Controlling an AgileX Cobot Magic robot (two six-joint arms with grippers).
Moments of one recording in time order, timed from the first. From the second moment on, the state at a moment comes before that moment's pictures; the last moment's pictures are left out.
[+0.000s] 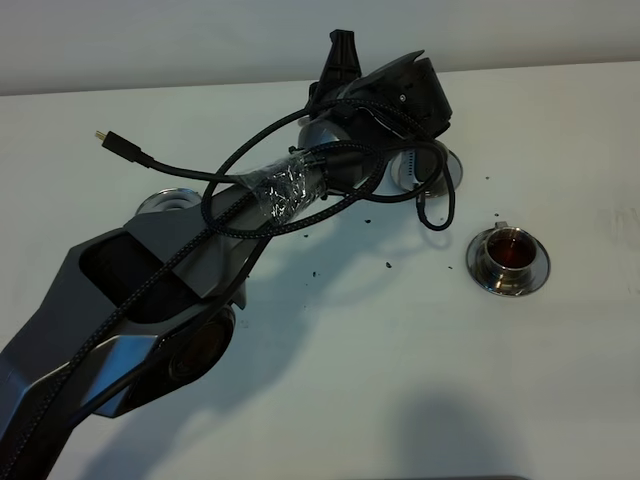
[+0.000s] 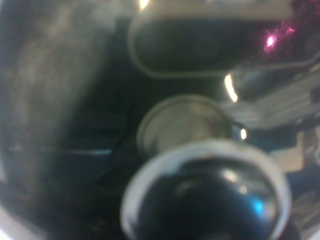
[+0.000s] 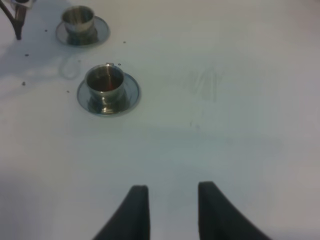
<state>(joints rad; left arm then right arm) -0.78 2.54 -2.33 0.87 1.17 0.54 0.01 -0.01 -0.49 0.10 1.07 -0.14</state>
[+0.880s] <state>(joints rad) -0.78 2.55 -2.33 0.89 1.18 0.54 0.01 -0.01 -0.49 0.10 1.07 -0.14</state>
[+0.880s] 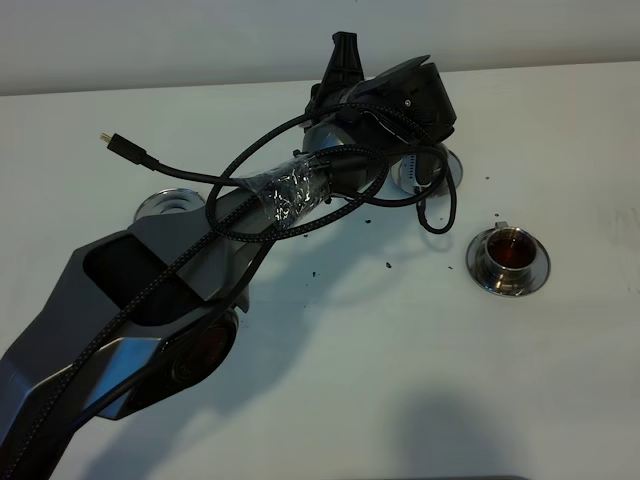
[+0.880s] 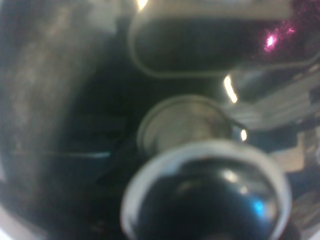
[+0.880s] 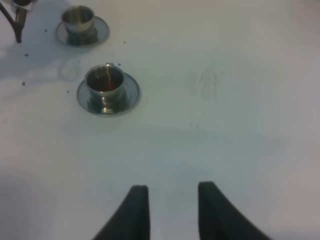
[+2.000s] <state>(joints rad) -0.80 2.55 -2.33 0.99 1.12 0.54 0.01 -0.01 -0.49 0.10 1.07 -0.14</state>
